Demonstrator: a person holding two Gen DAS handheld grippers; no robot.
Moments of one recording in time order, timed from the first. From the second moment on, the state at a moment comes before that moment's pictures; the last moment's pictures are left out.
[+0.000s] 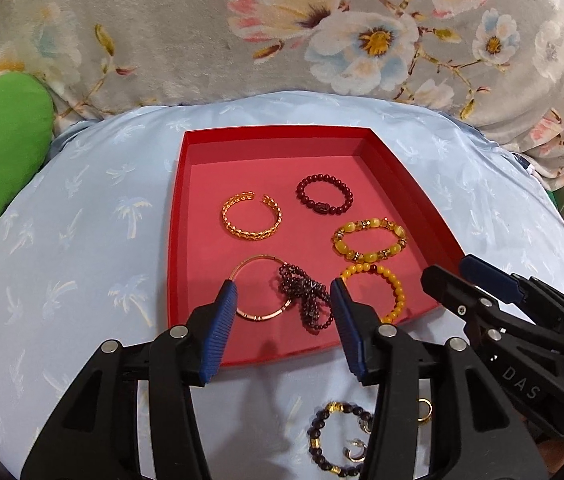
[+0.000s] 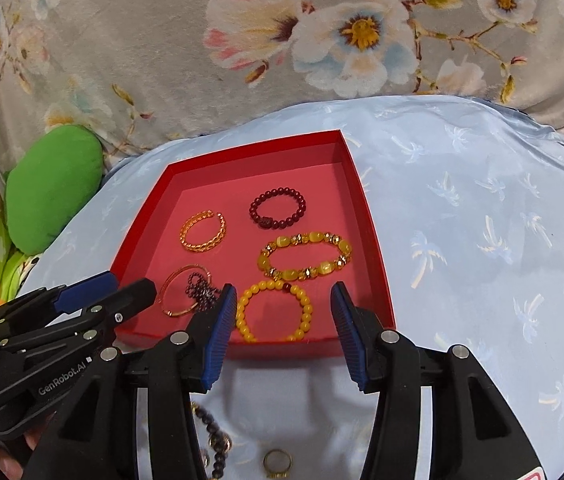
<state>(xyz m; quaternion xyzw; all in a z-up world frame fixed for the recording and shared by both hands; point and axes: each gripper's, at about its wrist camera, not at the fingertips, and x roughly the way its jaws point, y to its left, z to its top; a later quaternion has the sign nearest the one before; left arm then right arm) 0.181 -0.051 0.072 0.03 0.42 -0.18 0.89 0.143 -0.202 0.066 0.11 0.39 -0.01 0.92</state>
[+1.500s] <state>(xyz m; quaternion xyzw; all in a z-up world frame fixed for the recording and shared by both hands) 0.096 -0.050 0.009 0.04 0.46 -0.18 0.87 0.048 -0.181 0.009 0.08 0.44 0.00 0.89</state>
